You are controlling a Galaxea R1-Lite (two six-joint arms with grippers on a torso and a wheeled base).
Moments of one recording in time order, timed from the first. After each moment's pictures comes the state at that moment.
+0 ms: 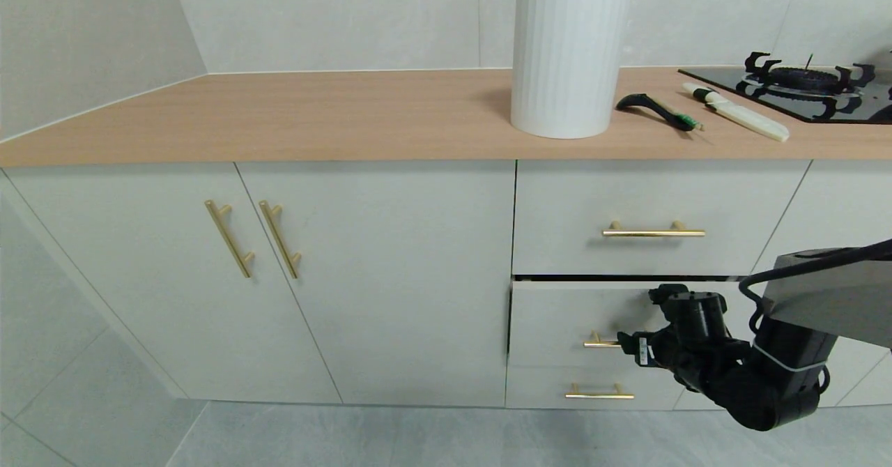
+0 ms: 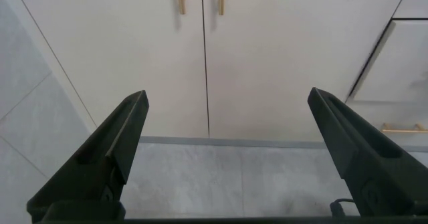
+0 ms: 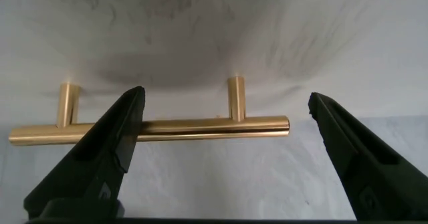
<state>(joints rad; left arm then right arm) 0.00 0.00 0.00 0.00 0.02 0.00 0.23 2.32 -0.67 -1.03 -0.26 0.14</state>
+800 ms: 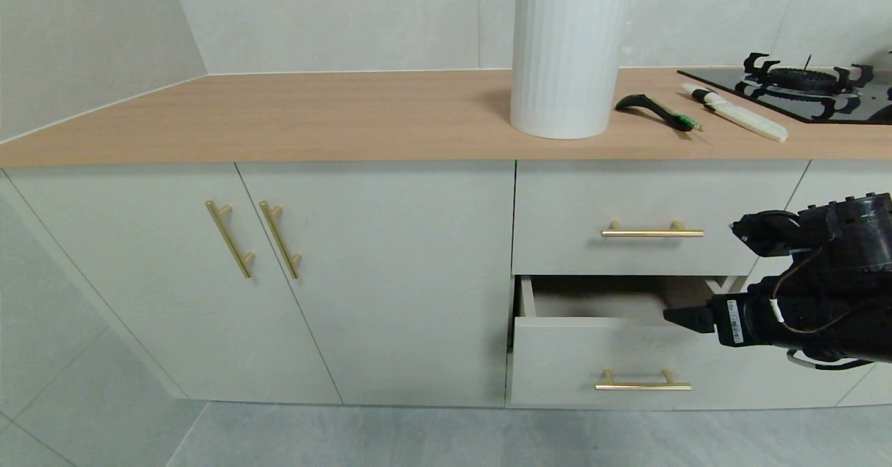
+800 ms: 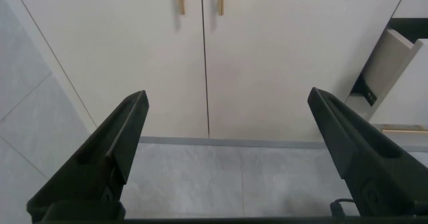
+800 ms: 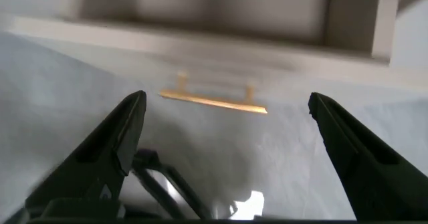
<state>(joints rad) 0.00 0.00 0.00 0.00 0.02 0.00 0.28 1.53 -0.74 -0.14 -0.05 0.13</state>
